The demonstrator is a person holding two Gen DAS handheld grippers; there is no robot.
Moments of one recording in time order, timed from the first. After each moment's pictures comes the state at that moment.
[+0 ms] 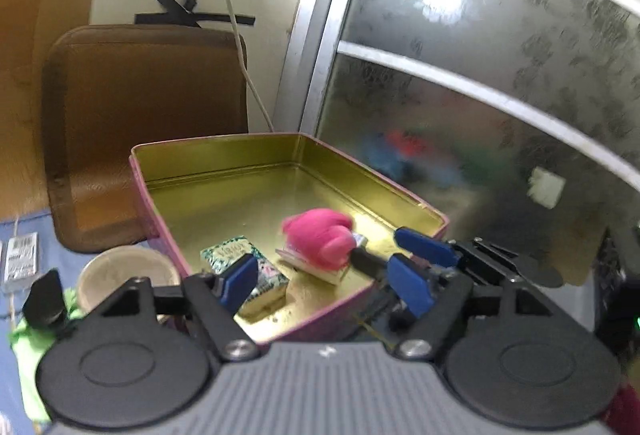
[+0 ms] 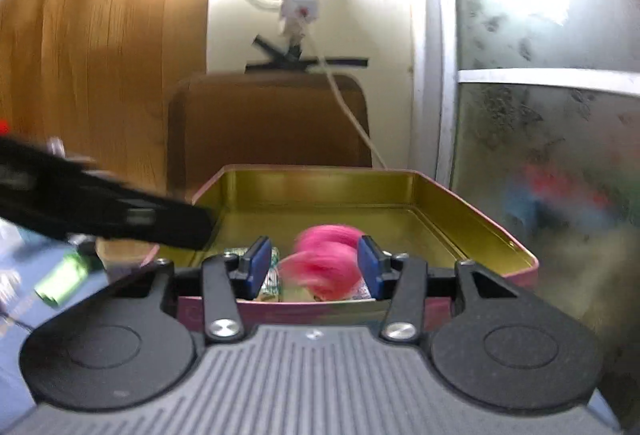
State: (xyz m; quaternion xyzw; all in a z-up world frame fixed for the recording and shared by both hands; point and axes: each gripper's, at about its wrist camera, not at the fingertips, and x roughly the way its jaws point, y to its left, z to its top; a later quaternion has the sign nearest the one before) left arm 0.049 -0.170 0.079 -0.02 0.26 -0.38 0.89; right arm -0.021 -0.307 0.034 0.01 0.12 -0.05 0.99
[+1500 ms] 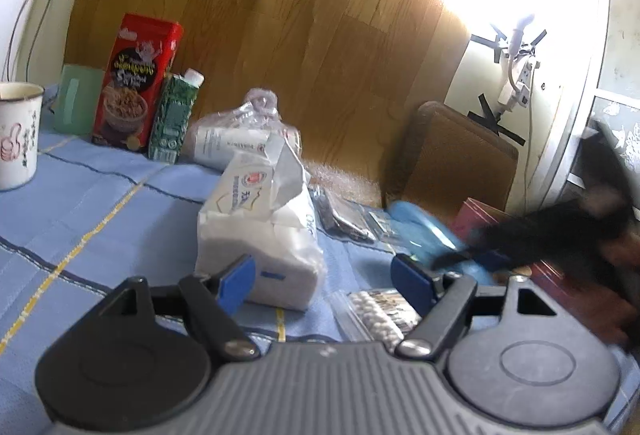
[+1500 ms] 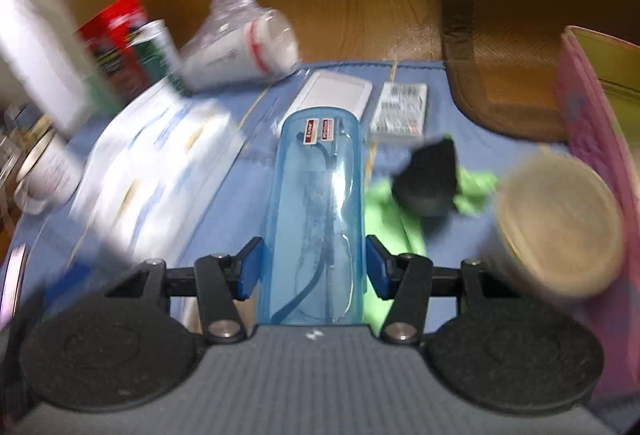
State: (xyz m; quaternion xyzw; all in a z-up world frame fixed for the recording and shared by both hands) left arm -0.036 0.131 0.002 -0.17 0.18 -0.08 0.97; right arm 0.110 -0.108 0.043 0.05 0.44 0.19 0.88
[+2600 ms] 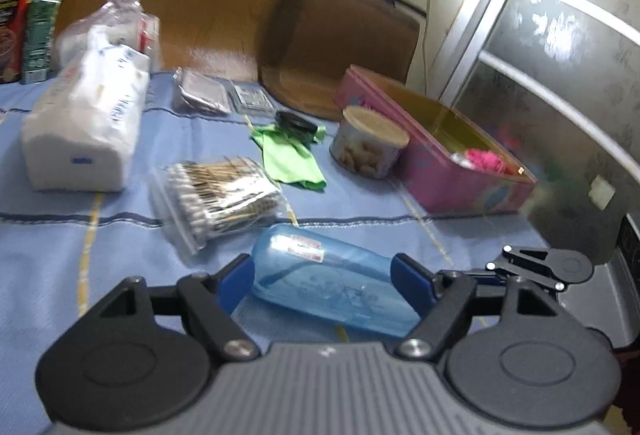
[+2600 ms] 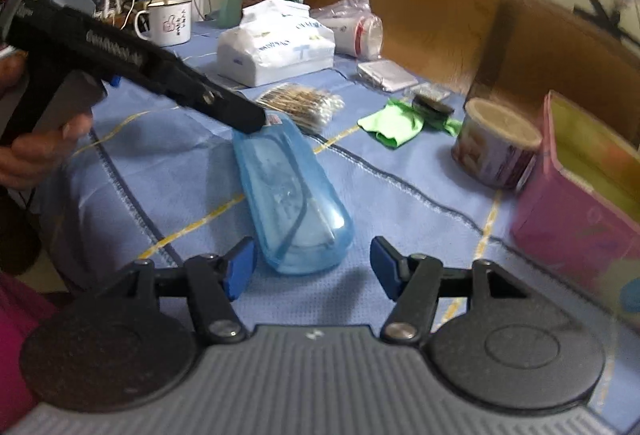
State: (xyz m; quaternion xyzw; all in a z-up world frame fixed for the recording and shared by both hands) left arm -0.042 0.038 0.008 -0.11 0.34 -0.23 0.91; right arm -0.071 -0.152 -0.010 -0.14 0.30 0.30 0.90
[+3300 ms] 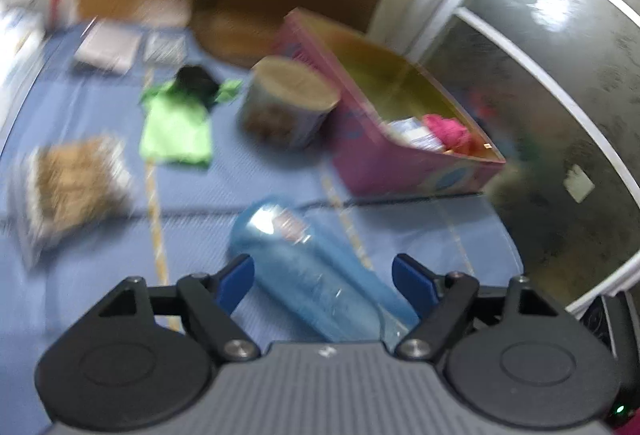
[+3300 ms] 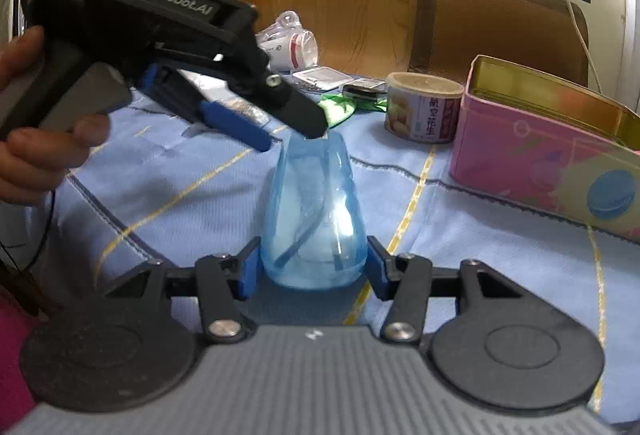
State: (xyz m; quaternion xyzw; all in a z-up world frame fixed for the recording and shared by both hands) left arm -0.009 -0.036 0.016 -0.15 0.43 -0.27 0.85; right arm -0.104 -0.203 -0.031 -0.05 0.26 0.24 0.93
